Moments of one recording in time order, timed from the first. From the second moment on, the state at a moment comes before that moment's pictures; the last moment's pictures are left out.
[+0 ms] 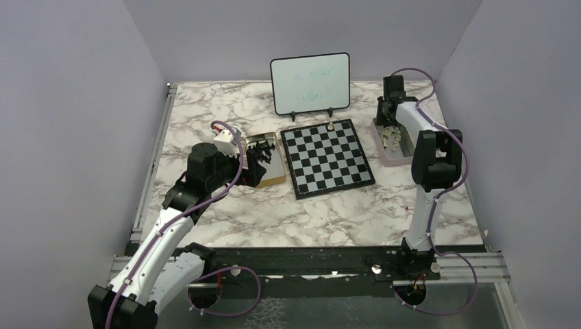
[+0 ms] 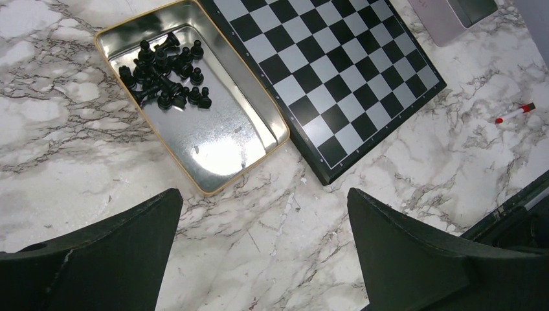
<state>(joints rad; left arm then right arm) -0.36 0.82 0.71 -0.33 0.24 -0.24 0.05 2.11 1.67 -0.48 0.21 0.13</state>
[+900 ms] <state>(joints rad) -0.36 0.83 0.71 -0.33 0.24 -0.24 0.04 2.15 1.67 -0.46 0.20 0.13</state>
